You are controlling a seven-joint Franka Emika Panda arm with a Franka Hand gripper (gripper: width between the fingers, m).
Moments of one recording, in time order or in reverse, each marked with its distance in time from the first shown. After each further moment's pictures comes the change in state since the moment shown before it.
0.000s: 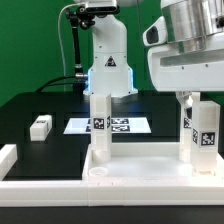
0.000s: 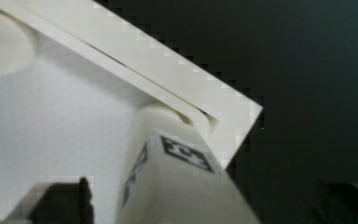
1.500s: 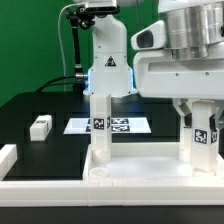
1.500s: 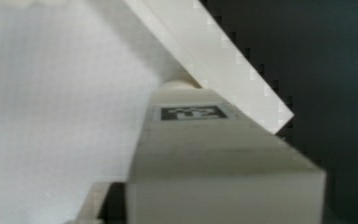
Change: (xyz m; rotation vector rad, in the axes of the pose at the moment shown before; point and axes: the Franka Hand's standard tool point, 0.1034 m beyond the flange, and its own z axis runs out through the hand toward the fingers) arm 0.012 0.006 0.006 -0.102 -0.016 -0.127
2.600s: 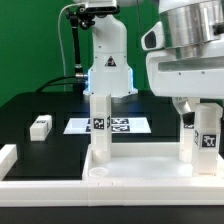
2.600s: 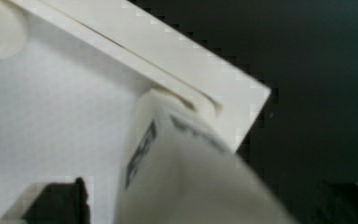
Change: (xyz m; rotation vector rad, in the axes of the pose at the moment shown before) arm -0.014 -0.017 -0.006 0.082 0.038 0.142
